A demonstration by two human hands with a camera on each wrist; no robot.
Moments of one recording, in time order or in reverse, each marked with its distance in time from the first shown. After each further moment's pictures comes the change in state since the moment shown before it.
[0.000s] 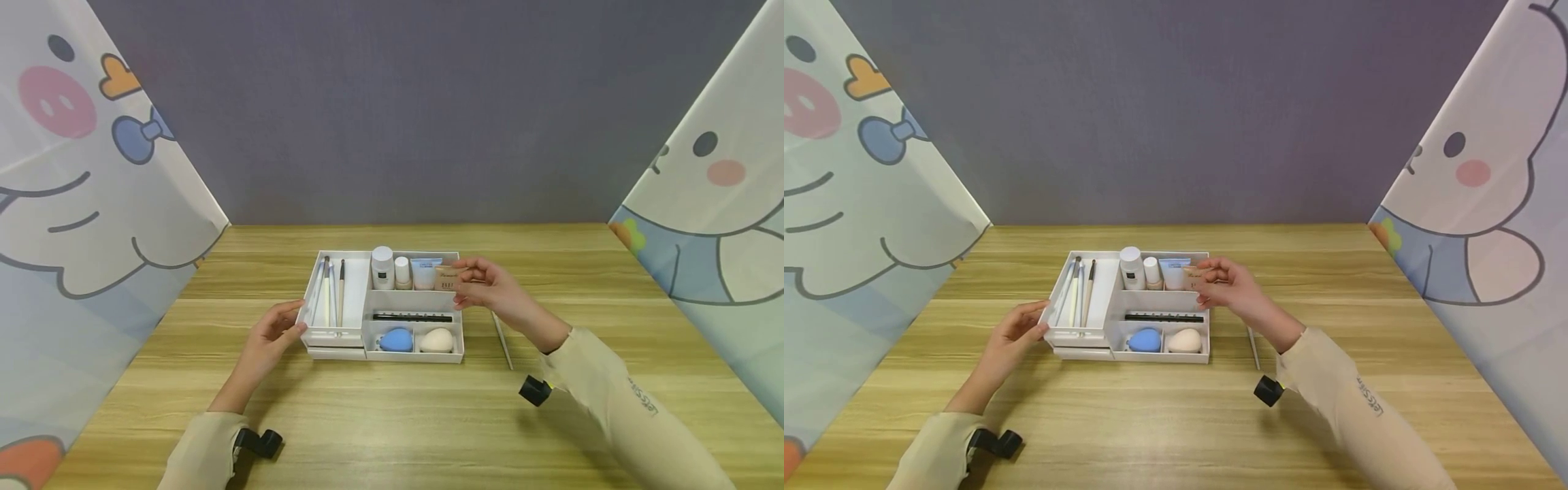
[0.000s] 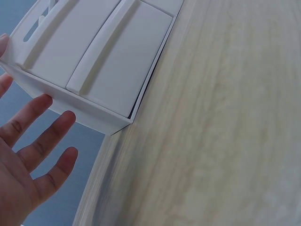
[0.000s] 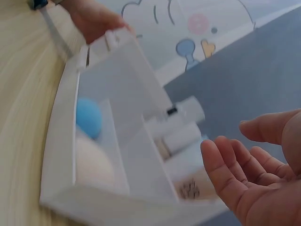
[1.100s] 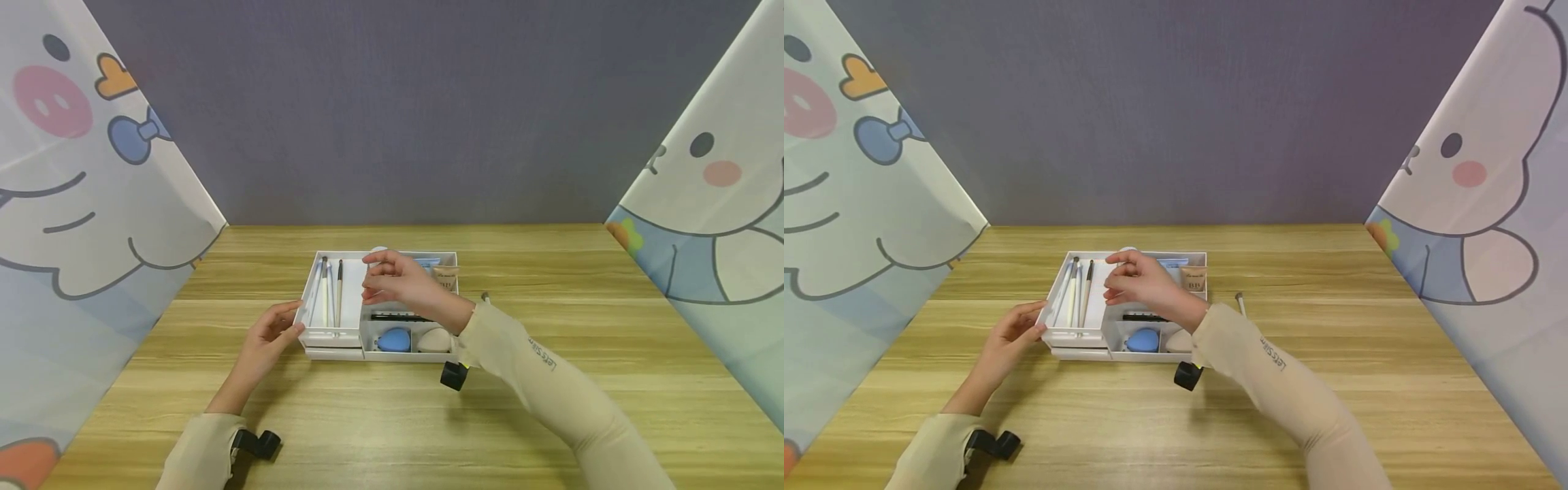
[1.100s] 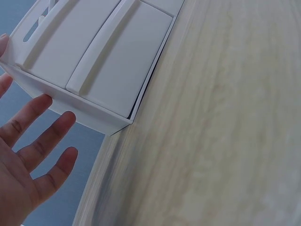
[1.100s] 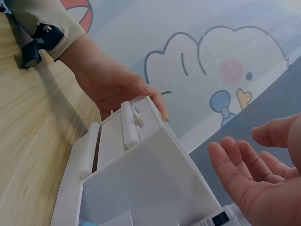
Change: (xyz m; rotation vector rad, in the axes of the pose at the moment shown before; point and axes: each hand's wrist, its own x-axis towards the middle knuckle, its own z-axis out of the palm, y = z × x) left_hand -0.001 0.000 0.002 -0.034 0.017 0.044; right_hand 0.061 -0.019 0.102 0.189 -0.196 0.026
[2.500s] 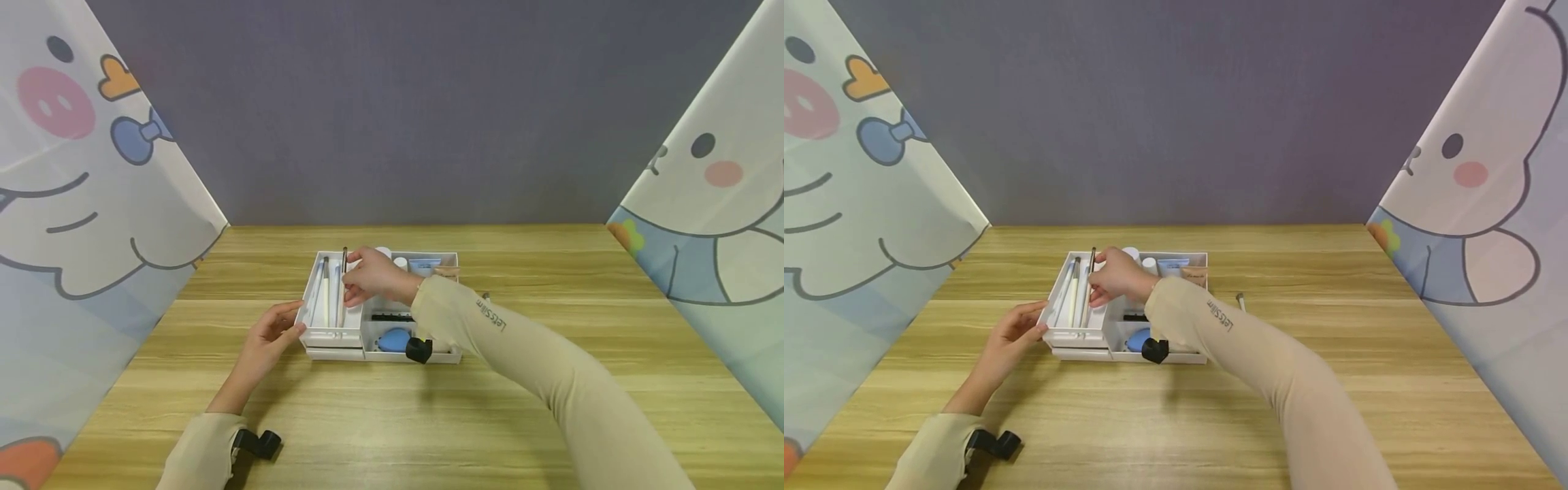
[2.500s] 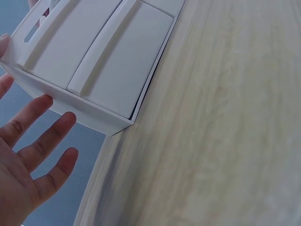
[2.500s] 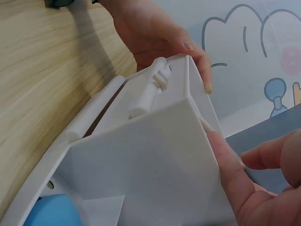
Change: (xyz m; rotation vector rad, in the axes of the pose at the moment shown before) left_hand 0.001 -0.002 -0.002 0.009 -0.020 0.019; right_hand 0.053 -0.008 0.032 -0.196 0.104 0.290
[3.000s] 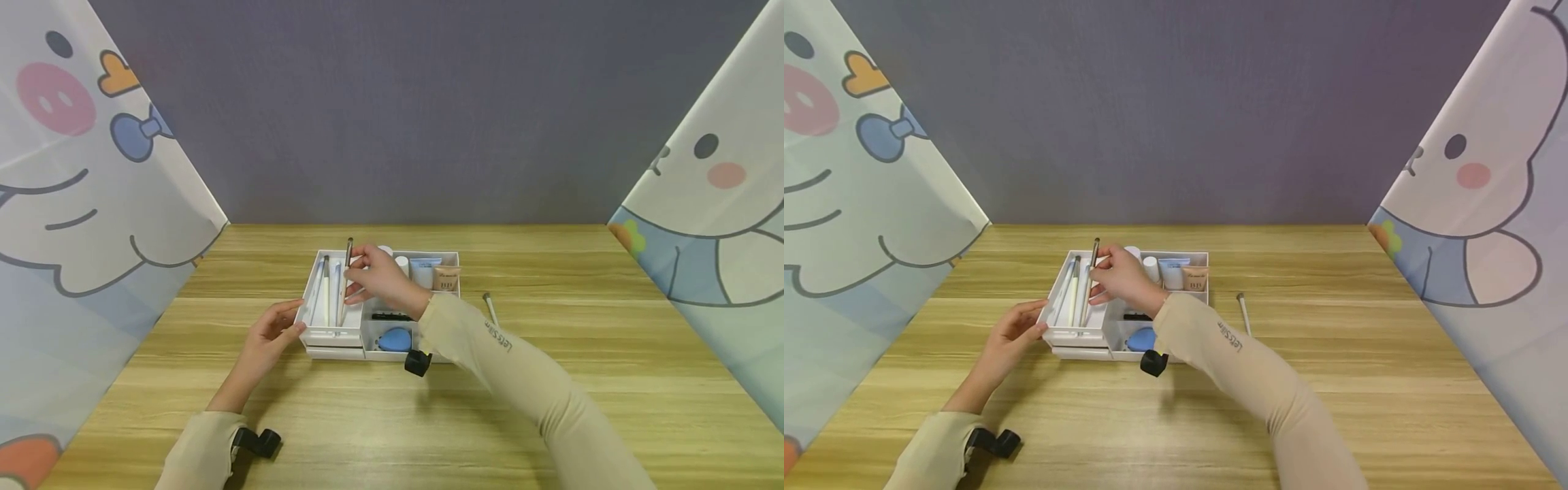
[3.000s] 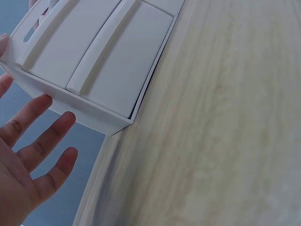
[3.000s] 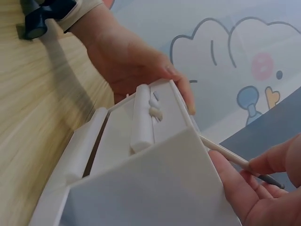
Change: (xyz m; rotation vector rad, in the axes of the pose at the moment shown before) left_hand 0.001 0.000 0.002 -0.042 0.018 0.028; right_hand -0.004 0.016 0.000 0.148 0.058 -0.172
